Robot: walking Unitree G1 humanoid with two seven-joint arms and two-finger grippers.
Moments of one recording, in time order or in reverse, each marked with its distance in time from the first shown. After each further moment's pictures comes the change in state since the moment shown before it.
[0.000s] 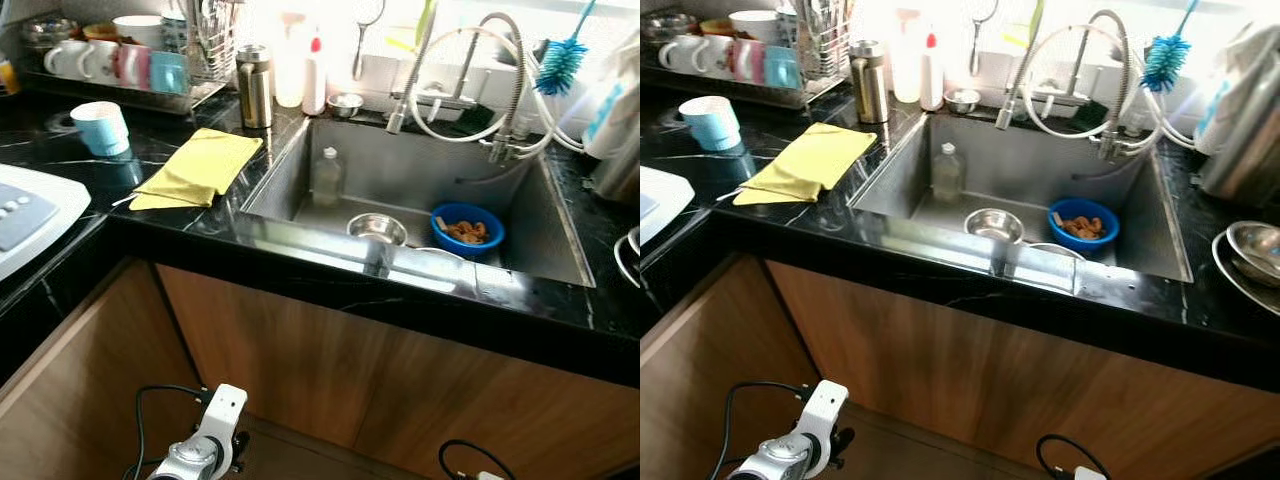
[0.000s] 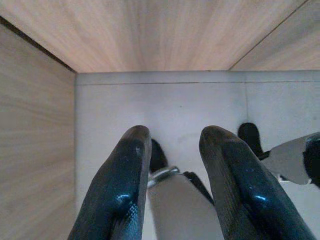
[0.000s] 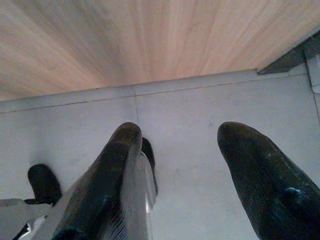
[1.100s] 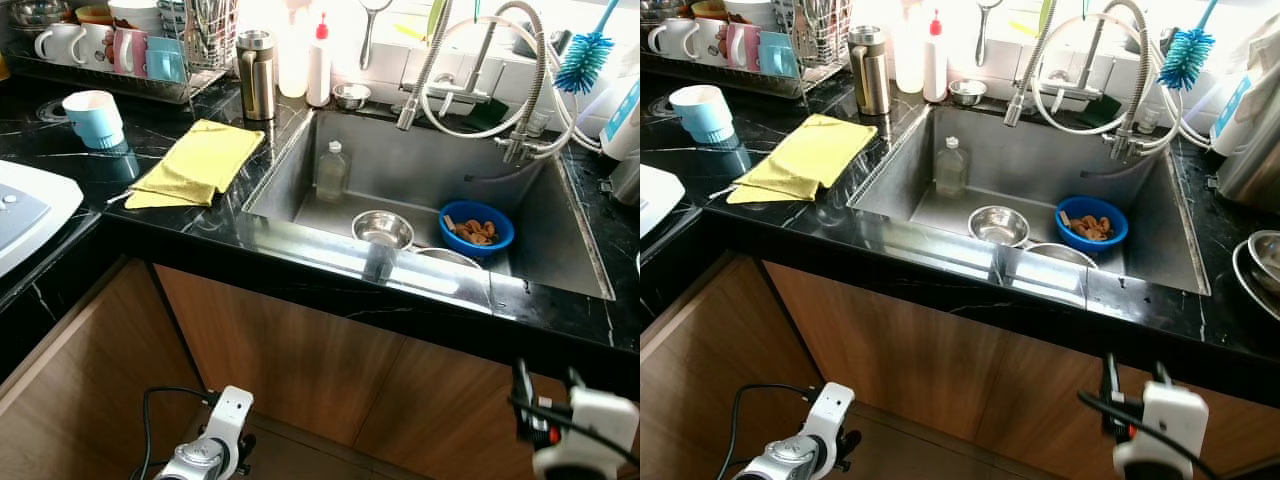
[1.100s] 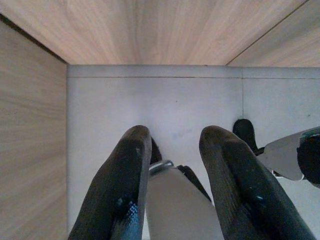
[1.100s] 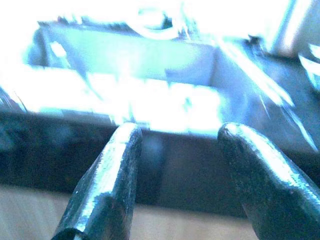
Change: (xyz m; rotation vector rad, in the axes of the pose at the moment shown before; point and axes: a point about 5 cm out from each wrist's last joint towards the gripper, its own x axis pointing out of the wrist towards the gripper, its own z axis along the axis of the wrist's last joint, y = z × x) left arm 0.000 -0.001 -0.003 -0.002 0.011 -0.013; right arm -0.142 0.013 0.175 -0.166 -0.949 0.085
